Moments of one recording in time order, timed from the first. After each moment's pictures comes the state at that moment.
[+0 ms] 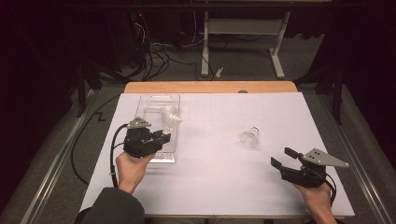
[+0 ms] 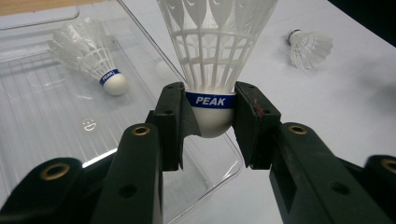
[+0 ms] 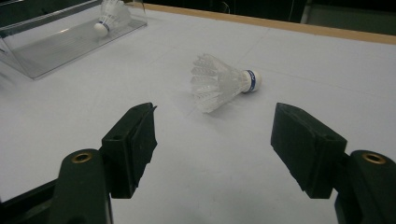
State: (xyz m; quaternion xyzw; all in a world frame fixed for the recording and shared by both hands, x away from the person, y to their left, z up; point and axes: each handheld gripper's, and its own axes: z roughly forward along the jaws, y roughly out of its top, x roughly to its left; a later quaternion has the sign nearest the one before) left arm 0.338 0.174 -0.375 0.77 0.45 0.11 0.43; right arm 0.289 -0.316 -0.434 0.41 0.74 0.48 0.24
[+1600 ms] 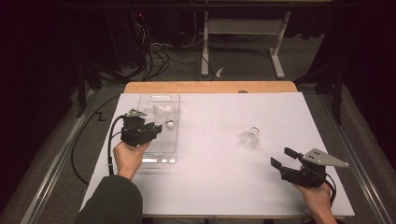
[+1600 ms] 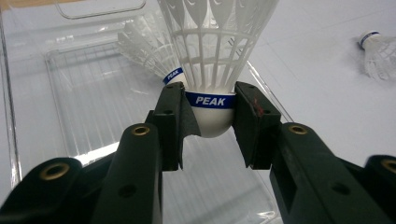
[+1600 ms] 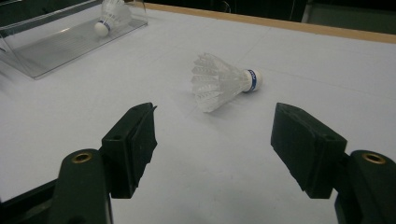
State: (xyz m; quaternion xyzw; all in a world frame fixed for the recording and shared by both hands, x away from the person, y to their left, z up) left arm 0.380 0.190 -0.388 0.76 0.50 0.14 0.39; right arm 0.289 -0.316 -0.435 0.41 0.74 0.48 0.24
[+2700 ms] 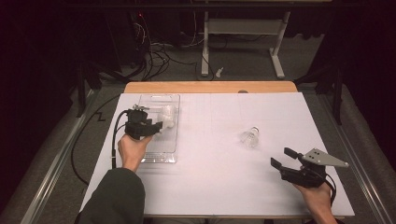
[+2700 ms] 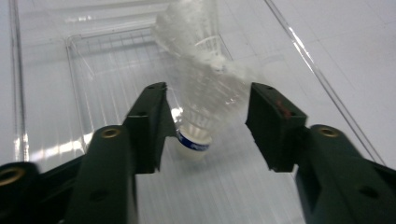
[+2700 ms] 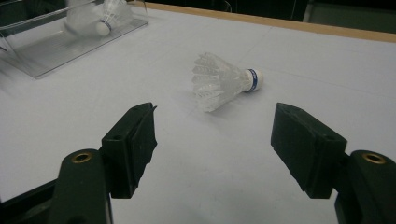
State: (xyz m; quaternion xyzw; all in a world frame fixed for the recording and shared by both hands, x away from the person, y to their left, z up) left arm 0.413 0.189 -0.405 0.75 0.55 0.14 0.34; right arm 0.289 -0.316 -0.435 0.41 0.74 0.48 0.24
